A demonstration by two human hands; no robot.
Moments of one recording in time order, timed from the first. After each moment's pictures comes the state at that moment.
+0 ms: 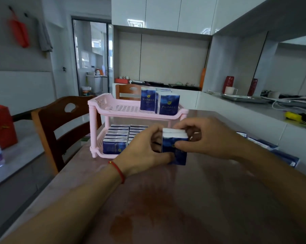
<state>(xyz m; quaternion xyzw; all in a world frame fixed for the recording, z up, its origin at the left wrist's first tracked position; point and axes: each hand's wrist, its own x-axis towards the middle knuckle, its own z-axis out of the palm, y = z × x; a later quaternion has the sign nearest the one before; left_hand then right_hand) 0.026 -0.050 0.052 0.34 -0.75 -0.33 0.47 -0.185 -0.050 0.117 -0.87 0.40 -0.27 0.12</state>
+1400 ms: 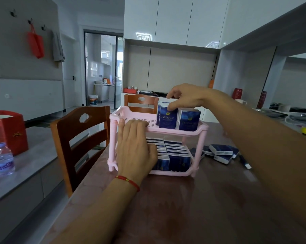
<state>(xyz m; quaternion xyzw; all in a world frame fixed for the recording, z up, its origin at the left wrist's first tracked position) 0.074 -0.078 0.045 0.56 -0.63 0.19 0.51 -0.085 -0.169 0.228 -0.85 0.51 -0.15 0.02</state>
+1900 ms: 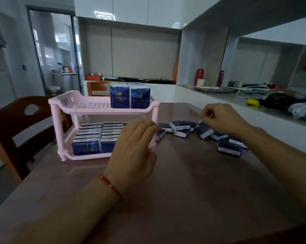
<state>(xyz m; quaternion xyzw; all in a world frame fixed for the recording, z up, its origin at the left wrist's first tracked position) -0.009 -0.040 0.032 0.35 -0.82 0.17 0.42 -0.314 -0.113 0.105 -0.72 0.64 -0.27 -0.07</state>
